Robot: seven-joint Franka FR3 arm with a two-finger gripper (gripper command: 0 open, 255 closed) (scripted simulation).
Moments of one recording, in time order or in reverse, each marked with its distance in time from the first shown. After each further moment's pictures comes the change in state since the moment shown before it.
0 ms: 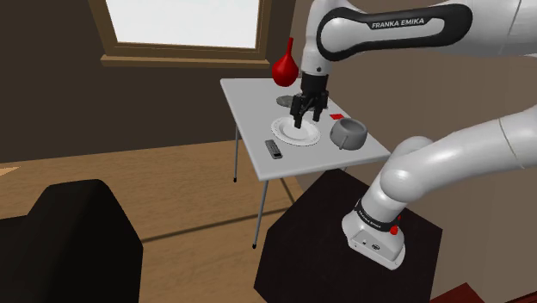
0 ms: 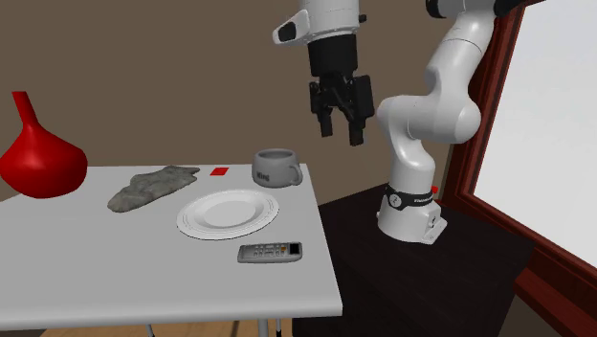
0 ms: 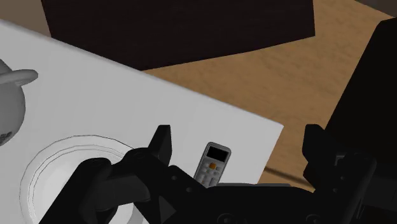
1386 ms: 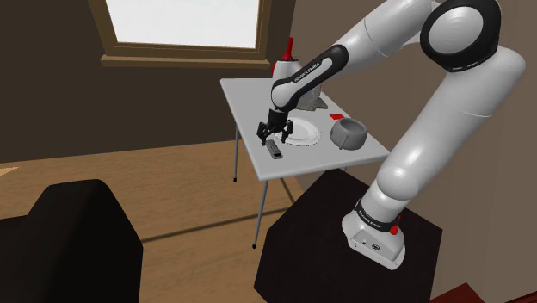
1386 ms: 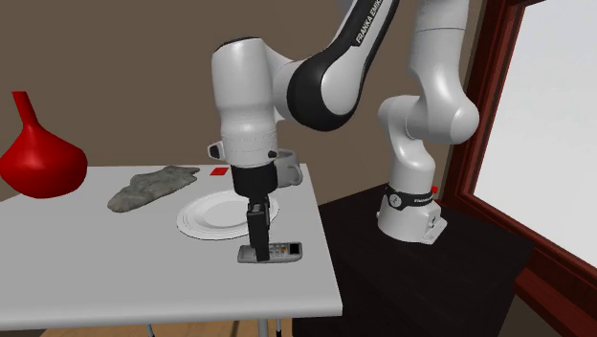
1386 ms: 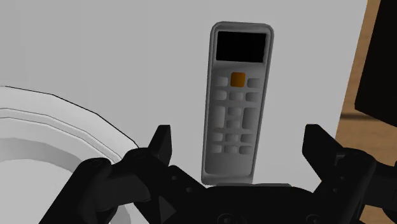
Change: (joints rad) arm -0.096 0.632 0.022 0.041 -0.024 0.688 0.206
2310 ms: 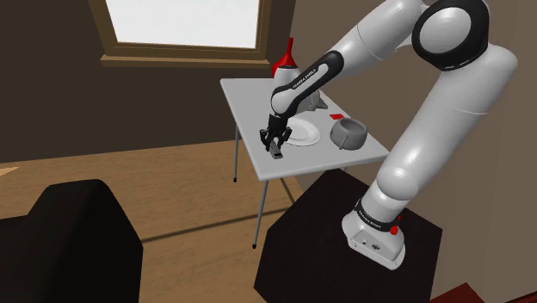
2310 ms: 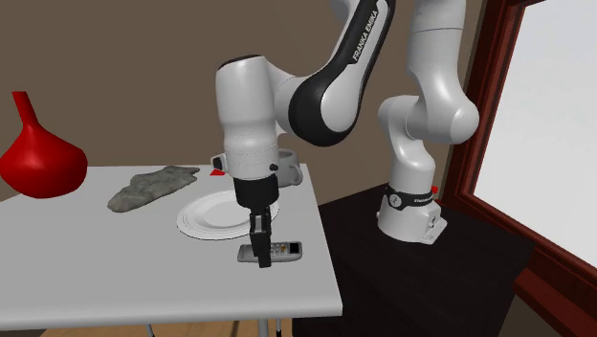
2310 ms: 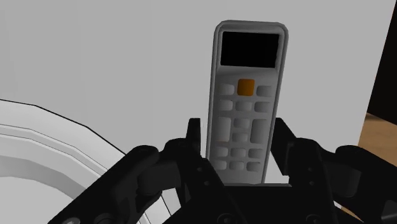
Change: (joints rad) arm -0.002 0.043 -0.002 -0.021 -0.001 0.067 0.001
